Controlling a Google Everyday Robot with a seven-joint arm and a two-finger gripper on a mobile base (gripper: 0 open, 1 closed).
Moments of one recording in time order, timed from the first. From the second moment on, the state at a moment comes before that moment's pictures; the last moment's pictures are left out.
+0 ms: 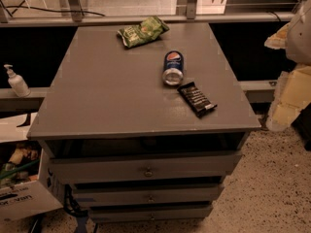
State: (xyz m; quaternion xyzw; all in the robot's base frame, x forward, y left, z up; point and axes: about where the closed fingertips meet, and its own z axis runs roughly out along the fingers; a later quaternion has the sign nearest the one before) arm 0.438 -0.217 0.976 -0.60 0.78 -0.03 0.16
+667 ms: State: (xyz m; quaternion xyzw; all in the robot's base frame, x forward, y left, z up) arm 0.446 -0.213 0.975 -0.62 0.77 -0.04 0.16
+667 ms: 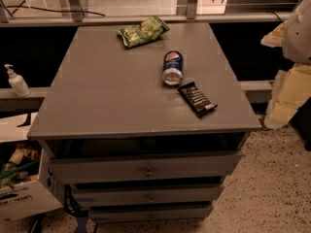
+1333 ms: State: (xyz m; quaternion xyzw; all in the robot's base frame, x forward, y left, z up) arm 0.505 -0.196 0.966 -0.67 0.71 -0.07 0.18
